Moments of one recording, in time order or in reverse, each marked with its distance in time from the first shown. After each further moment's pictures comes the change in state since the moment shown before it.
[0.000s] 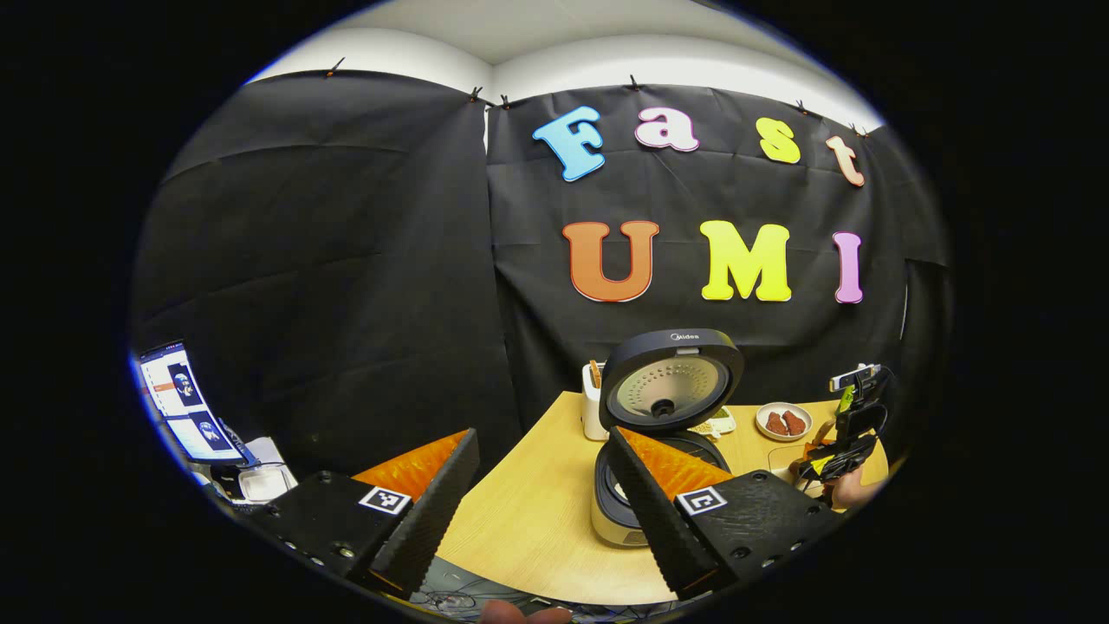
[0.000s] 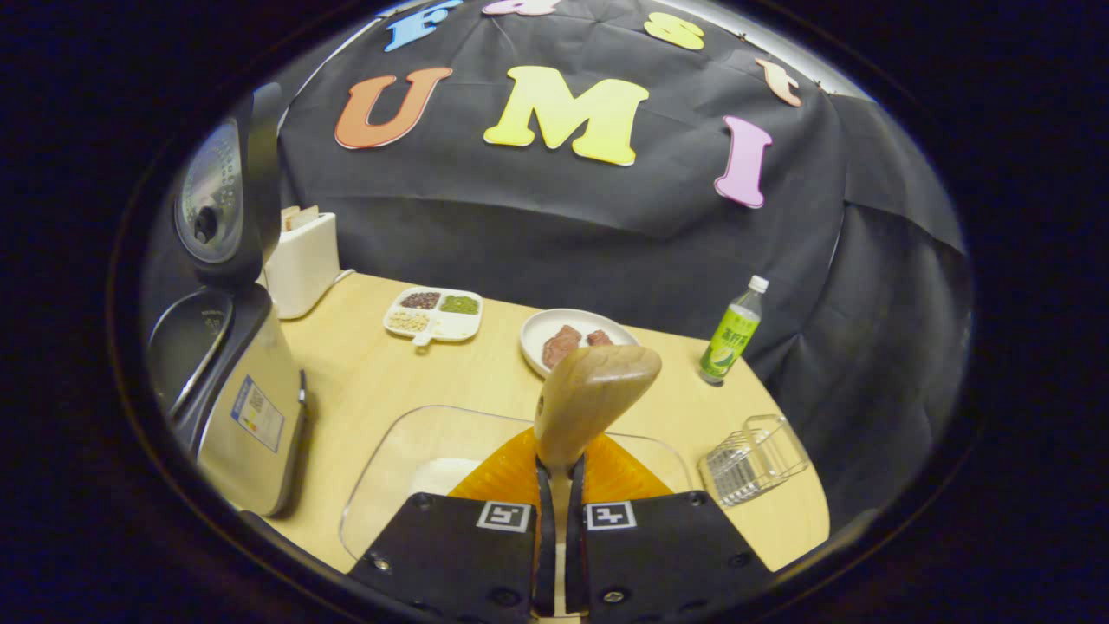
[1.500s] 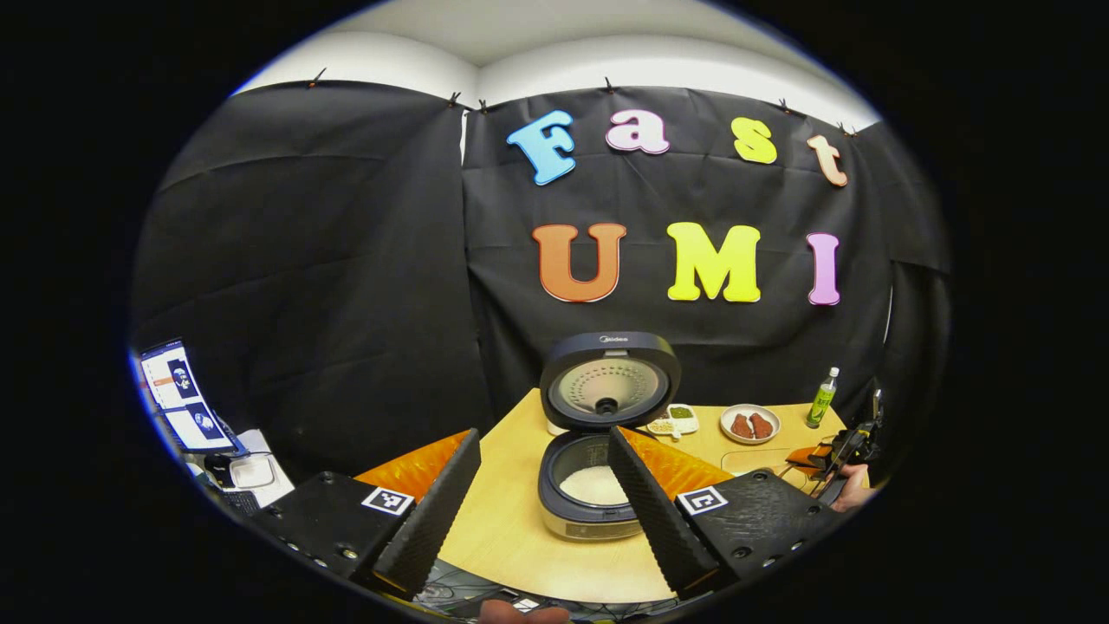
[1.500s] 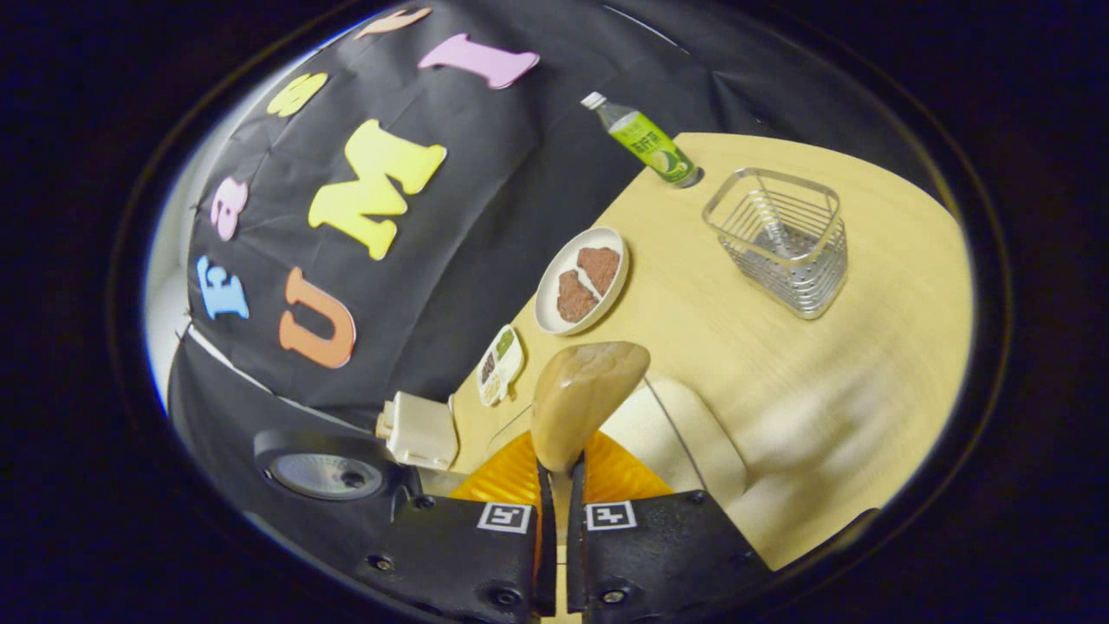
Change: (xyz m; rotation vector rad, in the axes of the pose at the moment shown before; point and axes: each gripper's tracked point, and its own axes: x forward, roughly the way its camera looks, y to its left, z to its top) left arm -0.039 -0.093 0.016 0.000 0.001 -0.051; right arm -0.047 -0.082 -0.010 1.071 0.165 0.369
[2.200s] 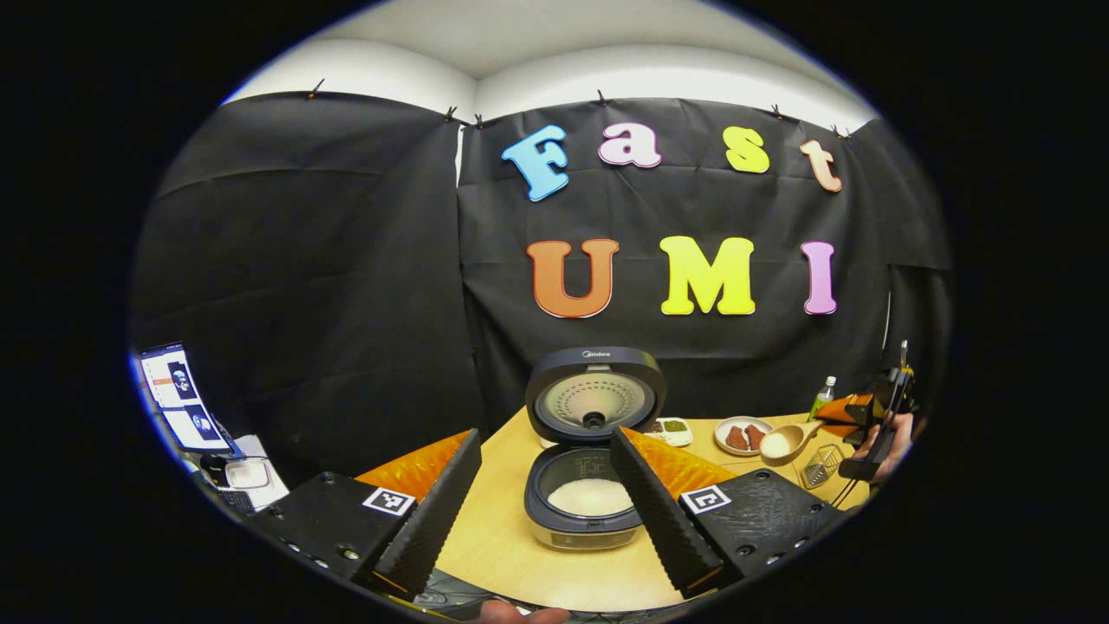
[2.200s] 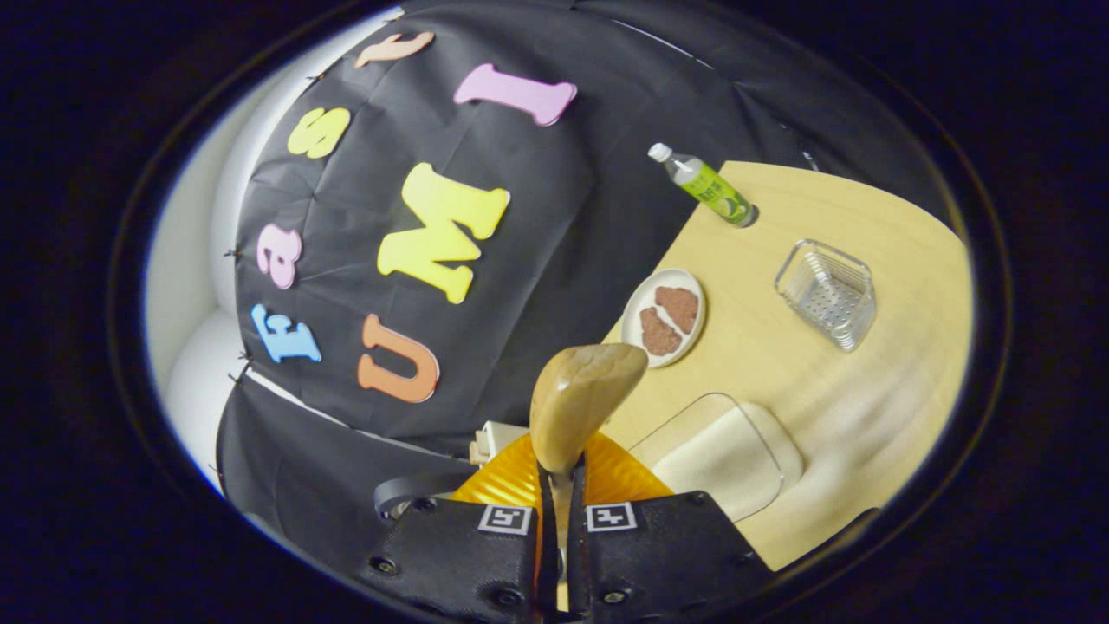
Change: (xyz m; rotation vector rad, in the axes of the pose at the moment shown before) left arm -0.005 0.001 0.004 0.008 -0.056 0.034; right arm -0.068 0.143 0.027 -0.018 -0.001 0.204
